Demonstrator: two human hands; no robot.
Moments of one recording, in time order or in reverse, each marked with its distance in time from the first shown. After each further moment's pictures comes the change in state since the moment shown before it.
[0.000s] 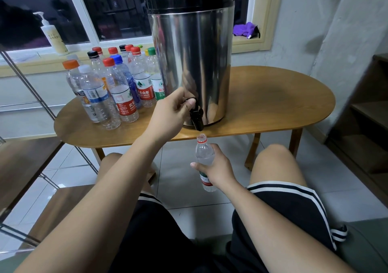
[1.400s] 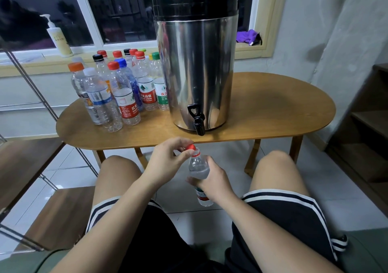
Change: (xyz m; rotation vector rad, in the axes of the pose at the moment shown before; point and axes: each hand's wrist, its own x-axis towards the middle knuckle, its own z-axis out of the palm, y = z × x) left_hand -0.074 -0.072 0.023 0.120 -0.059 -0.081; right_hand -0.023 -0.003 0.008 -0.053 -0.109 -0.043
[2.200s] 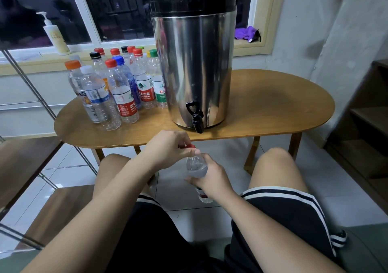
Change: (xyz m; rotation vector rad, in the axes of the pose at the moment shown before) left_hand 0.033 0.024 -0.024 0.452 -0.270 0.053; right_hand -0.003 -0.003 -0.001 -0.052 0.023 -0.051
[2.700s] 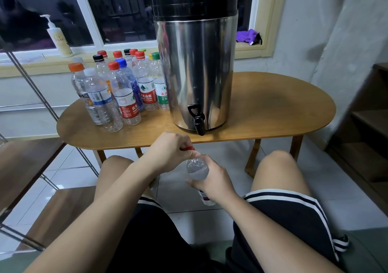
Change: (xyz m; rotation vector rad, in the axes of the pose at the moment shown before) left_hand -0.005 0.007 0.000 -0.060 0.037 0.011; right_hand -0.005 -0.004 -0.006 -0.048 0.017 -0.076
